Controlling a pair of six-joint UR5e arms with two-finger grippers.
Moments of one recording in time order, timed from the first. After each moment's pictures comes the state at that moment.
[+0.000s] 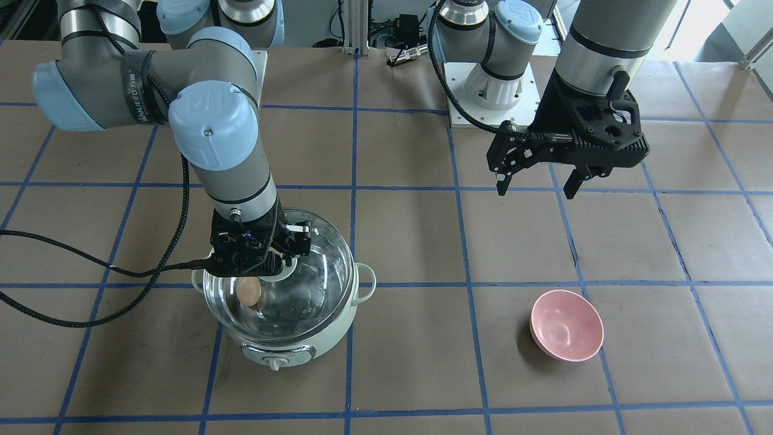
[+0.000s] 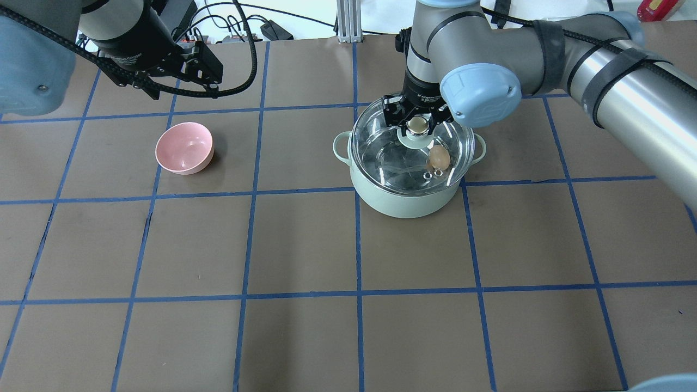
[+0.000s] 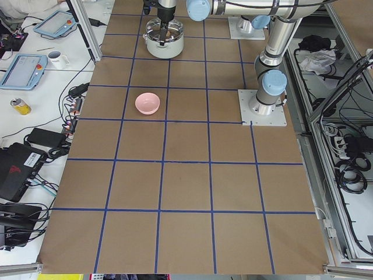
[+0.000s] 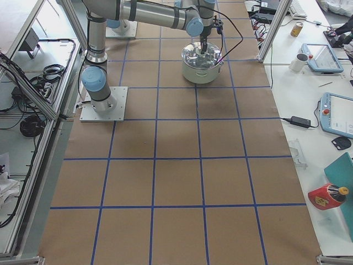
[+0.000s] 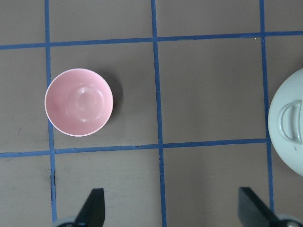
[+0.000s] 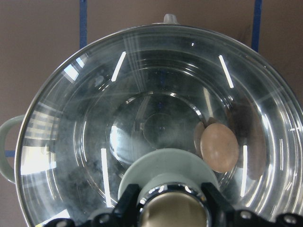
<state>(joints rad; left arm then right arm) -1.56 -1.61 -1.54 -1.39 1.56 0.05 1.76 -1.25 1.56 -1.92 -1.56 0.16</state>
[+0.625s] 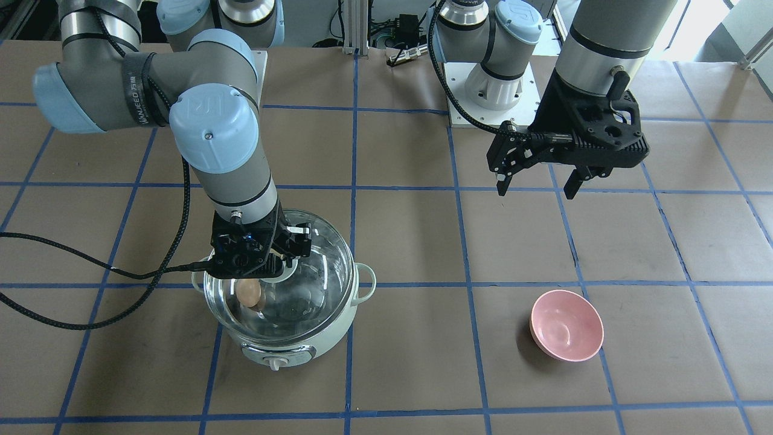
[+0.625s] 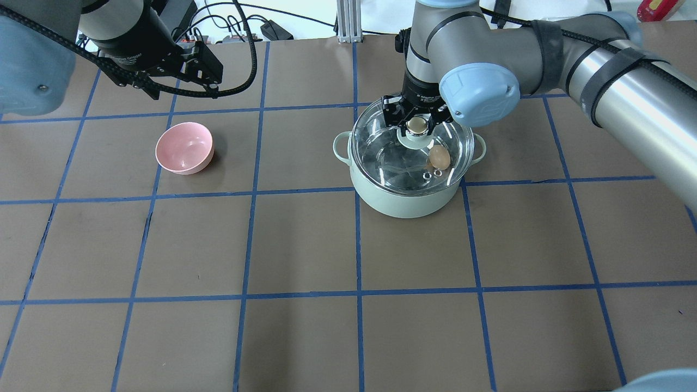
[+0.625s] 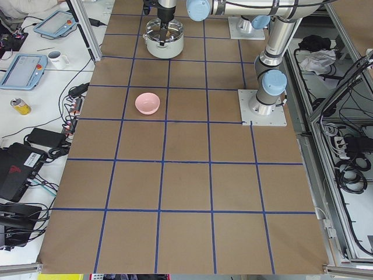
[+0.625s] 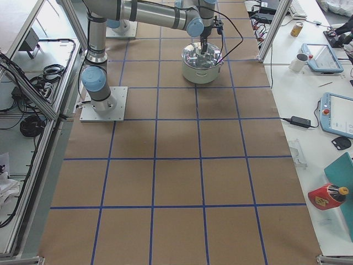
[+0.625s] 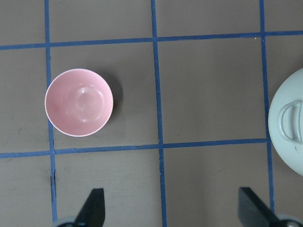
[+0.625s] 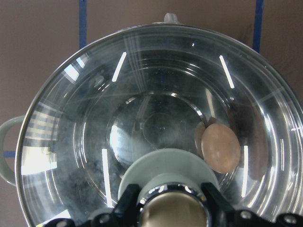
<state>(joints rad) -1.56 -1.61 -1.54 -1.39 1.56 0.05 1.76 -1.25 1.56 -1.92 -1.56 0.16</state>
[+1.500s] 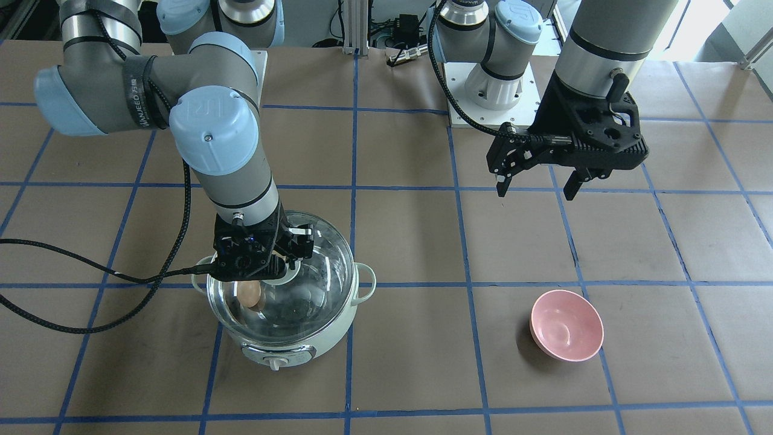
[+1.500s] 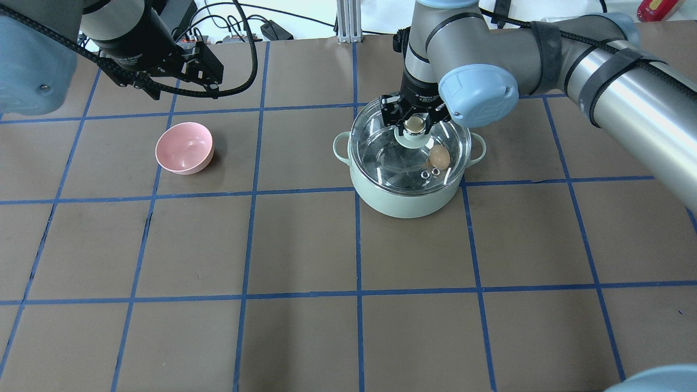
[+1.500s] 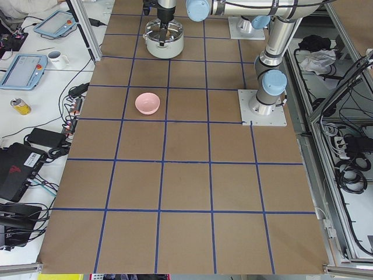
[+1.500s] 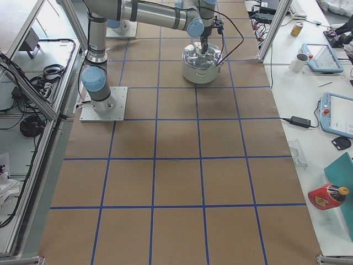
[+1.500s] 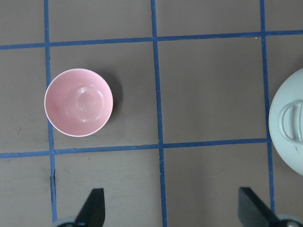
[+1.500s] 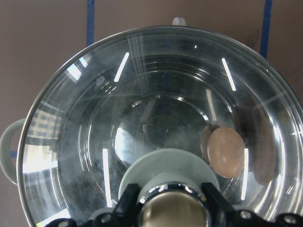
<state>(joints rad) -1.56 -1.61 -1.54 -1.39 1.56 0.05 1.76 -1.24 1.56 -1.94 -1.54 0.14</state>
